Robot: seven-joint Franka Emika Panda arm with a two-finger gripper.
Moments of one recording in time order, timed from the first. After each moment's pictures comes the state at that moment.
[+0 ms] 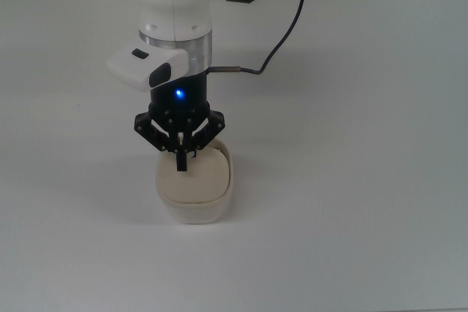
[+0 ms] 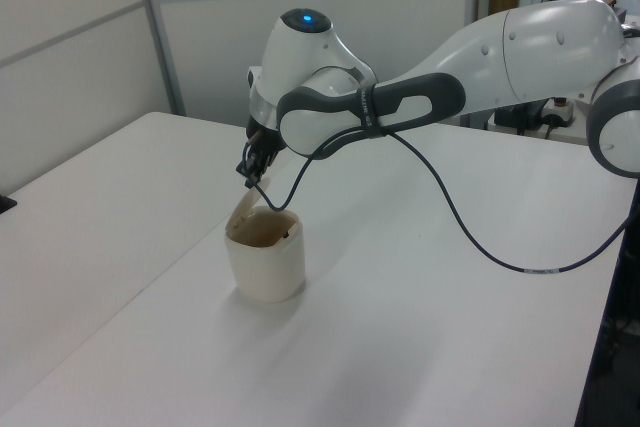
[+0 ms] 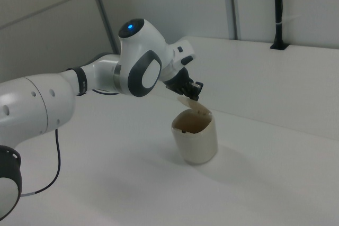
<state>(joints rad) 0.01 0.41 0.01 -1.48 -0.06 2.36 -0.02</state>
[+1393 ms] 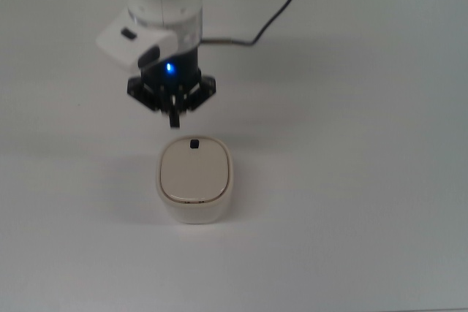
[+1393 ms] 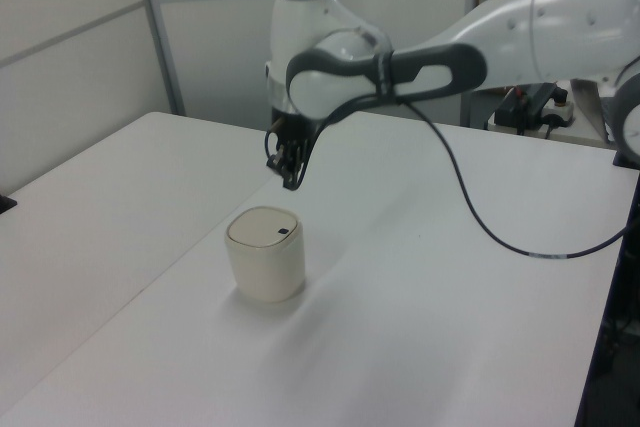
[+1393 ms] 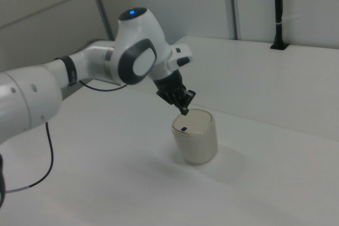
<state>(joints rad) 0.00 0.31 0.00 -1.46 -0.05 2.00 -0.02</state>
